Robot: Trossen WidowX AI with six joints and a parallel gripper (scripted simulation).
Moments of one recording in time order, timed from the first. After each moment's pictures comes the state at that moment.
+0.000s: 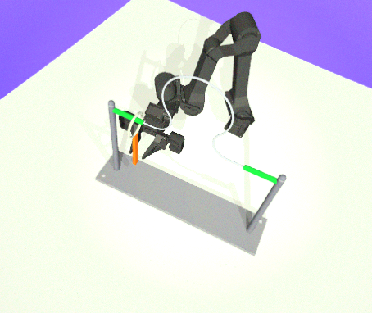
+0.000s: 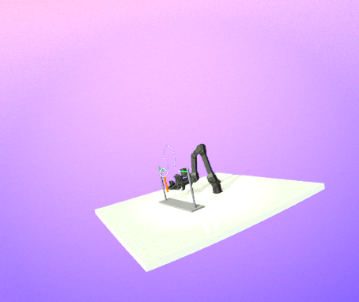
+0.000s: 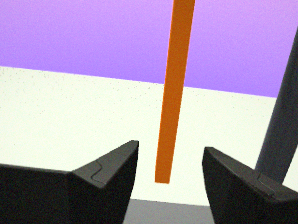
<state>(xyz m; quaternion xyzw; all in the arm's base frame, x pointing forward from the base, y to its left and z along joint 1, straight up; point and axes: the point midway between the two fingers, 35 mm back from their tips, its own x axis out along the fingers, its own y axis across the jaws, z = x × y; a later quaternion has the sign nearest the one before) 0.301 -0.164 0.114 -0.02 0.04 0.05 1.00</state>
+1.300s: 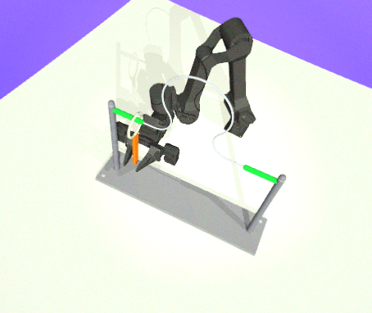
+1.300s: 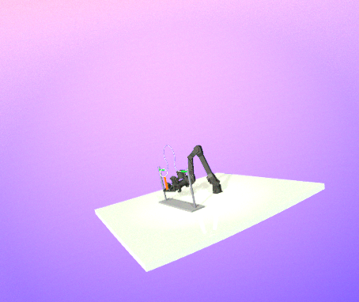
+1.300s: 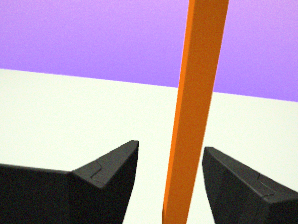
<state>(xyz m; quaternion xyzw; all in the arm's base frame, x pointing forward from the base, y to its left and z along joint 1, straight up) 0.338 -0.157 0.110 -0.01 0.03 0.05 1.00</state>
